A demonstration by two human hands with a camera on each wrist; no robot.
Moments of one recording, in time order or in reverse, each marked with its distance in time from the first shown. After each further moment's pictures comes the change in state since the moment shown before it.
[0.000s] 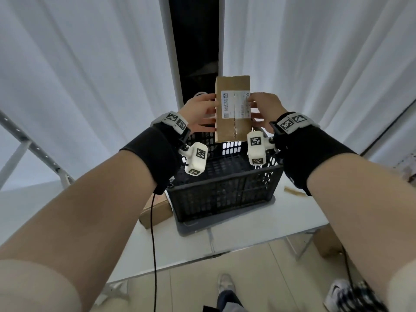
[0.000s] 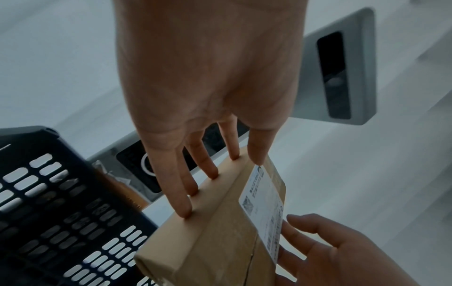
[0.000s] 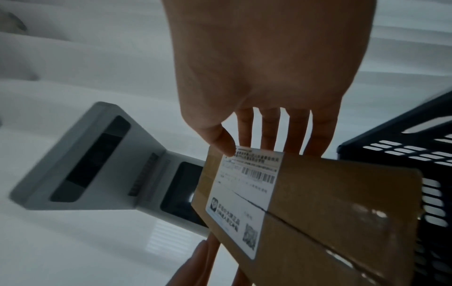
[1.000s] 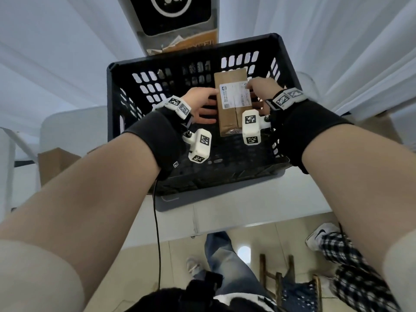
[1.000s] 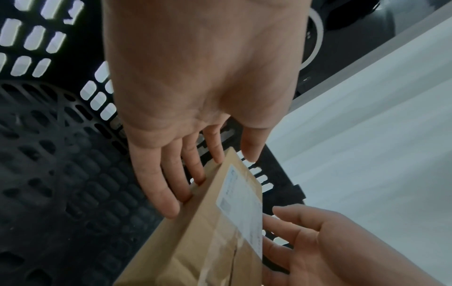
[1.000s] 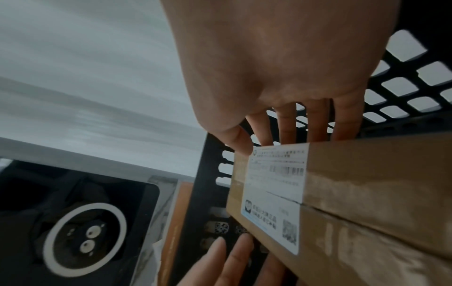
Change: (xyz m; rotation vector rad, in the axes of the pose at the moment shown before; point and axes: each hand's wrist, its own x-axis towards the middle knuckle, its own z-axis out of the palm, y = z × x) left_hand 0.255 -0.185 0.041 -0.088 0.075 -0.554; right_hand 0.262 0.184 -0.007 -0.416 -0.157 0.472
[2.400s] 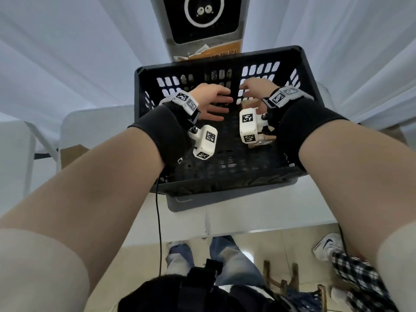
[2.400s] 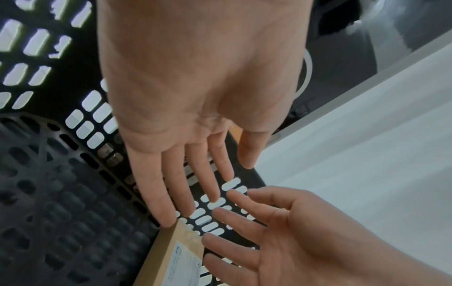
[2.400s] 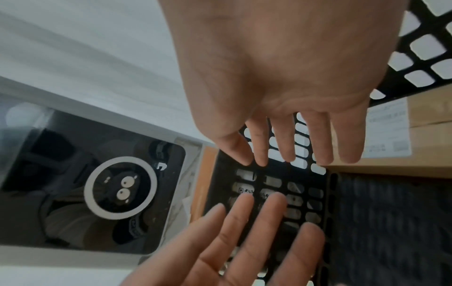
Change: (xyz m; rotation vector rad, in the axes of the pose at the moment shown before) left_hand -0.012 0.021 -0.042 0.011 -0.053 0.025; right_hand -0.013 -0.045 0.050 -0.121 -0.114 -0.028
